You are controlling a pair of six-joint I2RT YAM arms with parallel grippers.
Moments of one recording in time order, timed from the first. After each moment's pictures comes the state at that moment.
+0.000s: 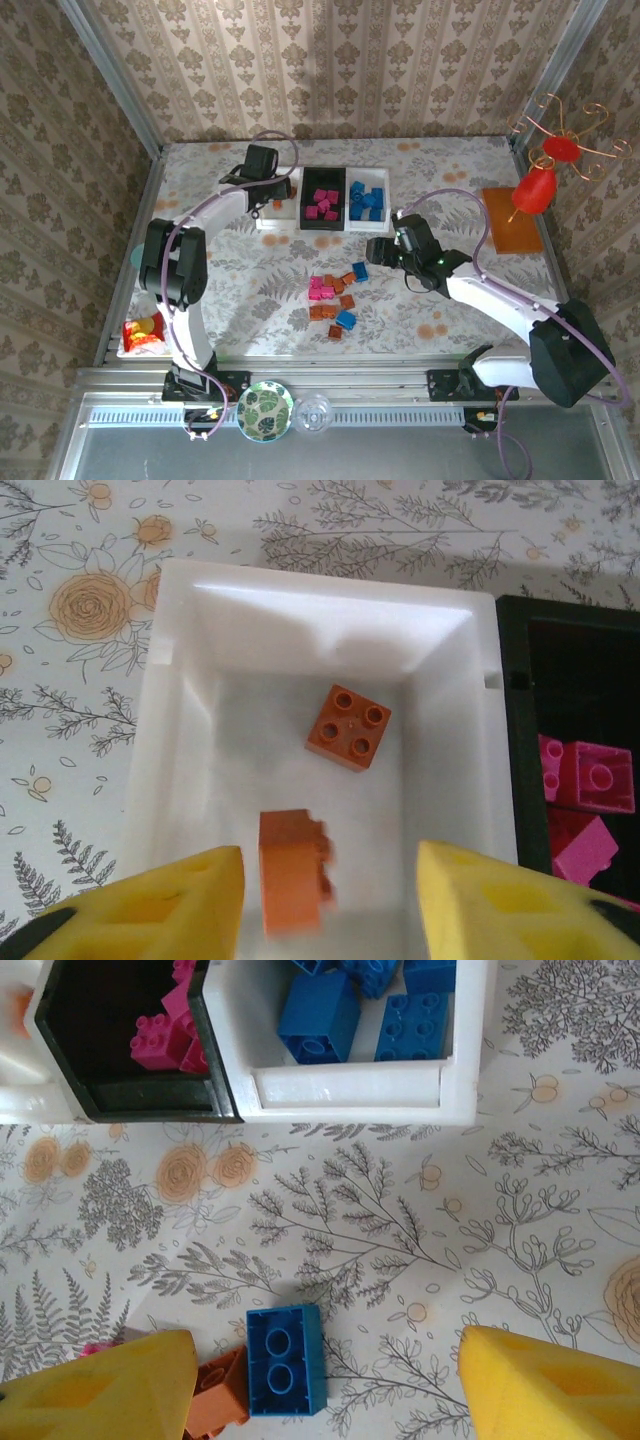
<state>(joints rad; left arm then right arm) -0.38 1.90 1.44 -0.35 -0.06 -0.33 0.52 1.27 0.72 -0.20 0.07 0.55</state>
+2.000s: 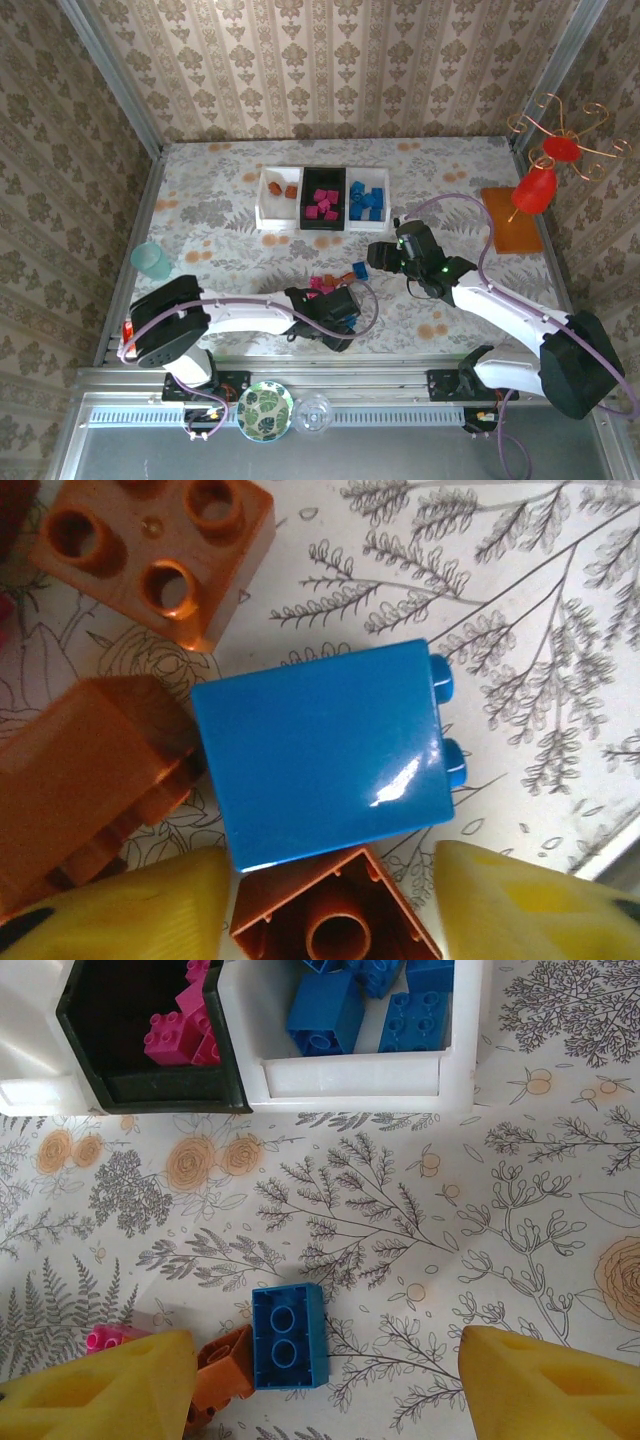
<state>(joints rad) -1.28 1.61 0.84 -0.43 -0.04 -0.46 0.55 1.20 0.68 -0.21 0.10 0.55</state>
